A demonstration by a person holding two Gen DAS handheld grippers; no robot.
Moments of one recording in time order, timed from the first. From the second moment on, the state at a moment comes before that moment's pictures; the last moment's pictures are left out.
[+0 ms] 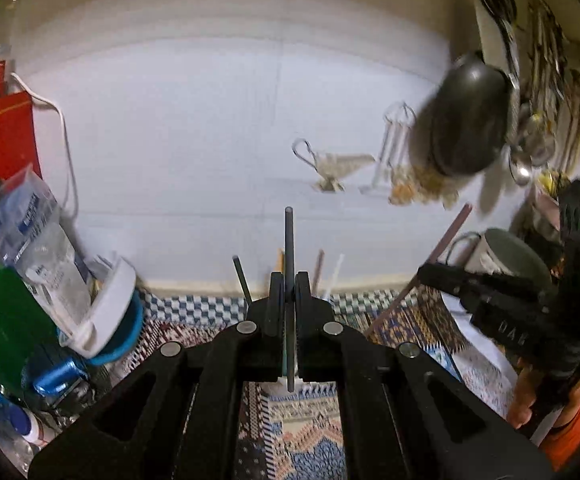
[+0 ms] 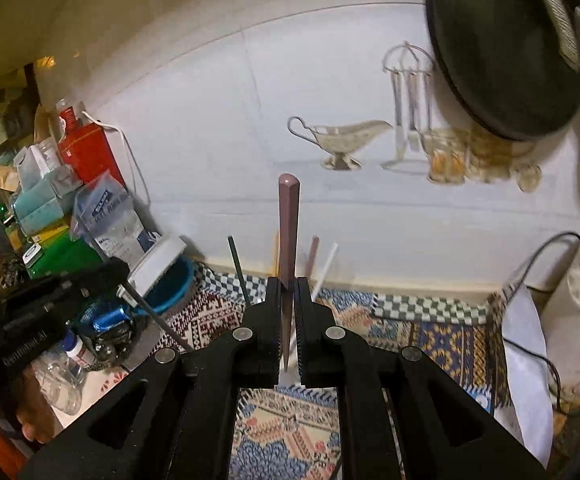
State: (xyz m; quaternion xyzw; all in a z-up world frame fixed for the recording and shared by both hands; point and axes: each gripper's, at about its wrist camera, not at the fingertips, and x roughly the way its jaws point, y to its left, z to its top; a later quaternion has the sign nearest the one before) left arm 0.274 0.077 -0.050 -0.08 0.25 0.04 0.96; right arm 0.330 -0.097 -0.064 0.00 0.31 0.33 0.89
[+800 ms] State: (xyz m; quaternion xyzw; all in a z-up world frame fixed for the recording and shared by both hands) left arm 0.373 0.102 -0.126 -0.12 0.34 0.04 0.93; right arm 0.389 -0.034 -0.125 -0.03 0.37 0.36 0.85
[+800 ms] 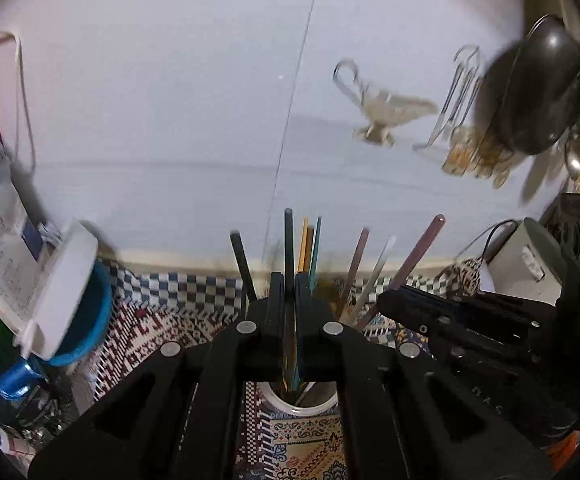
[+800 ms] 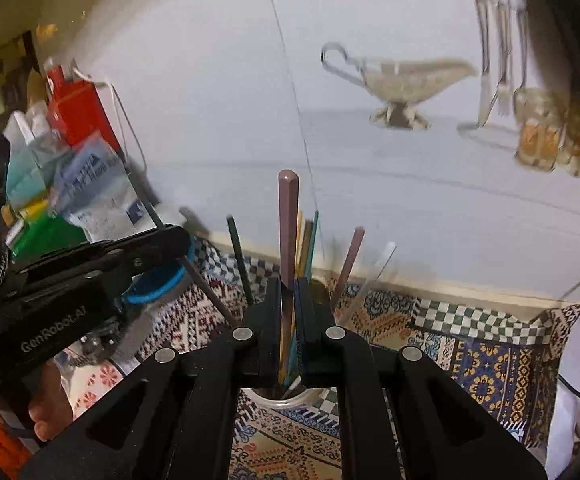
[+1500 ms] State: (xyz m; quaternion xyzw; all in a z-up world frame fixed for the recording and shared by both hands) left arm 0.359 0.095 -0.122 -0.09 0.35 0.07 0.93; right arm 0.384 -0.026 -0.151 -0.06 0.43 0.38 0.82
